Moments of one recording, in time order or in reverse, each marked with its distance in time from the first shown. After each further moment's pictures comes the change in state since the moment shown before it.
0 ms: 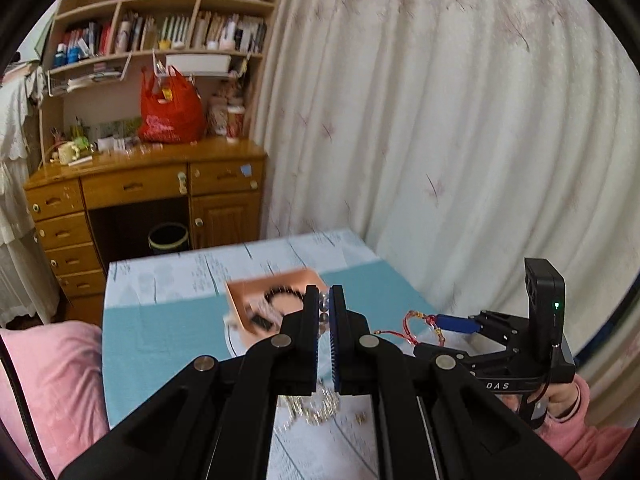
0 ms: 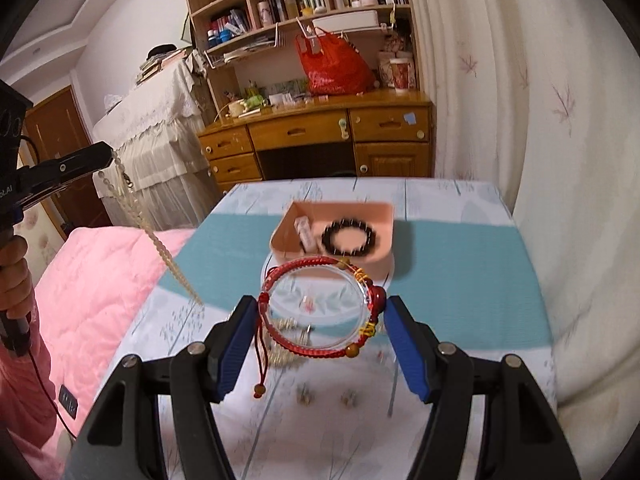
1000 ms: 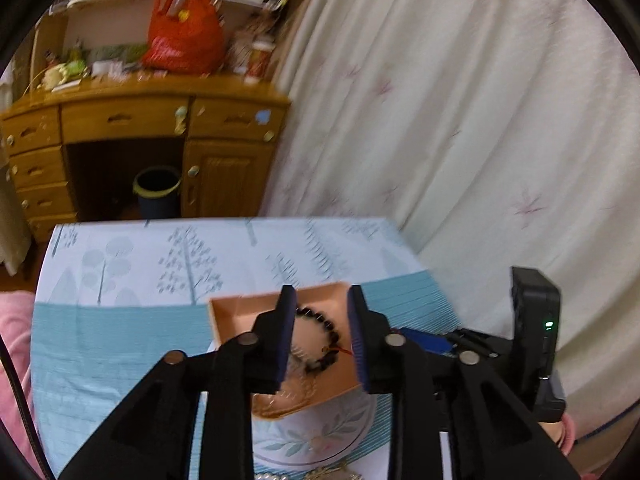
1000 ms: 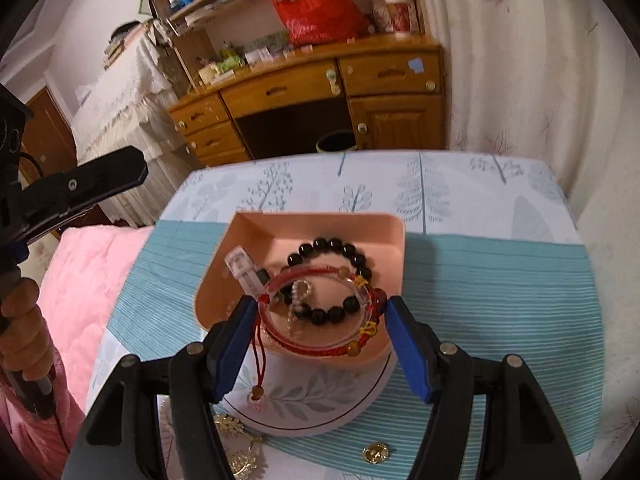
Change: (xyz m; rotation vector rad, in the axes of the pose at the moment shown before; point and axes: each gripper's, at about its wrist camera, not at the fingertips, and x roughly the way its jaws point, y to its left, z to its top) left arm 0.214 0.078 0.007 -0.198 0.184 -0.011; right arm 0.180 -0.049 0.065 0.062 0.200 0.031
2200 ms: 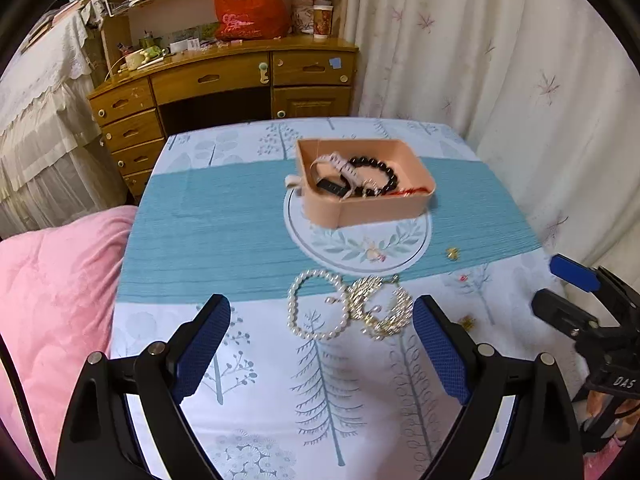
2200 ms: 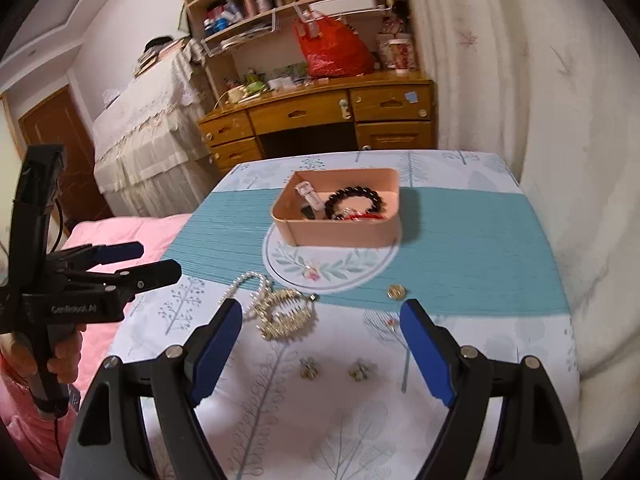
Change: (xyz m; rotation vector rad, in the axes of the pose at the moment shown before) left arm -0.102 -0.042 -0.163 0.032 0.120 0.361; right arm -0.139 0.043 -0.146 -0.022 -0.156 -0.013
